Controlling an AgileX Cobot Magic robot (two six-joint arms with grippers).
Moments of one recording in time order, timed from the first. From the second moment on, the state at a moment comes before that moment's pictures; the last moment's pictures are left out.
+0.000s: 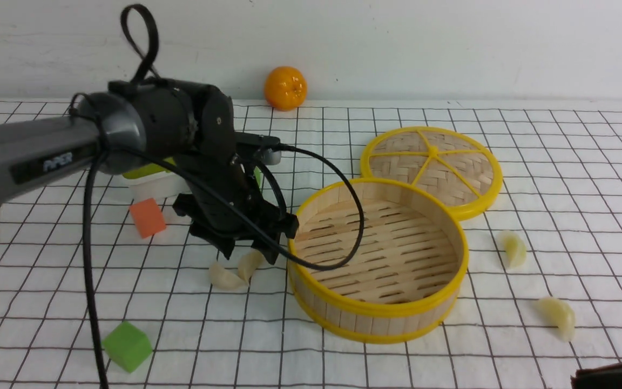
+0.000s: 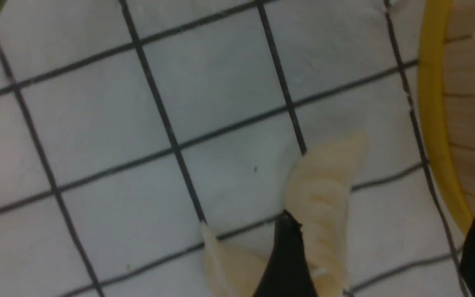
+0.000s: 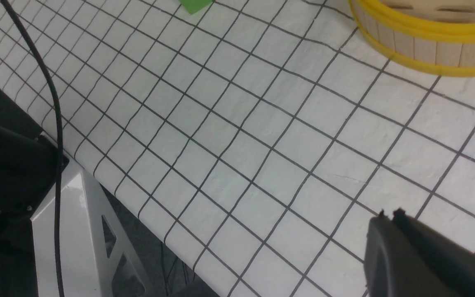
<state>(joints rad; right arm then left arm) 0.04 0.77 -0.70 0.81 1.13 -0.58 -0.41 2.05 -1.60 -0.08 0.85 -0.05</state>
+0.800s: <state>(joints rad) 0.04 0.77 -0.70 0.82 1.11 -0.57 -0.57 1.98 -1.92 -0.08 0.92 -0.13</state>
